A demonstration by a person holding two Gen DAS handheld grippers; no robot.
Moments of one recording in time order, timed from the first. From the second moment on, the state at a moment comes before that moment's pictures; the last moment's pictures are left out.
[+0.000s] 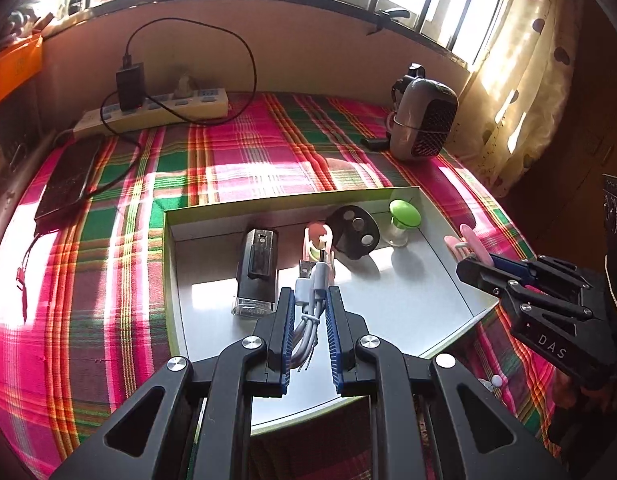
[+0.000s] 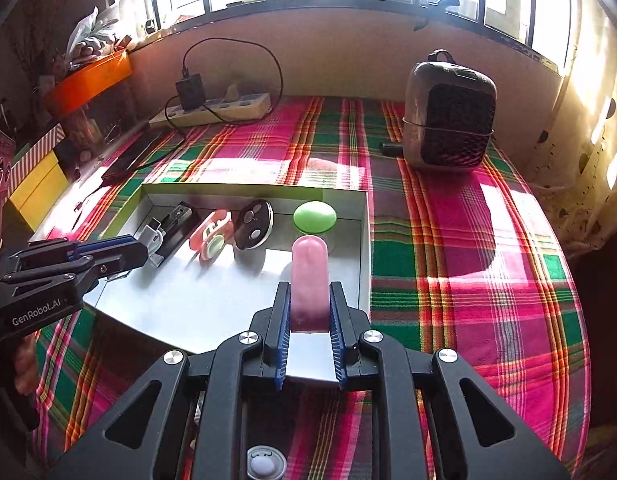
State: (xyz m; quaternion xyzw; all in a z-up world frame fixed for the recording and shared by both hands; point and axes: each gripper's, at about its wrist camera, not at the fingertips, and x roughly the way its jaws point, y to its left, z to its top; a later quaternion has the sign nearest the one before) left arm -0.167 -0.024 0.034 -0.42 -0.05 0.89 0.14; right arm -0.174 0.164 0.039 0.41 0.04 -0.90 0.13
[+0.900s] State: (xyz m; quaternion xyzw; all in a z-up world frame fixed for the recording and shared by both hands) left arm -0.205 -0.024 0.012 -0.45 -0.04 0.88 0.10; right arm -0.218 0.154 0.008 0.45 0.05 -0.88 0.14
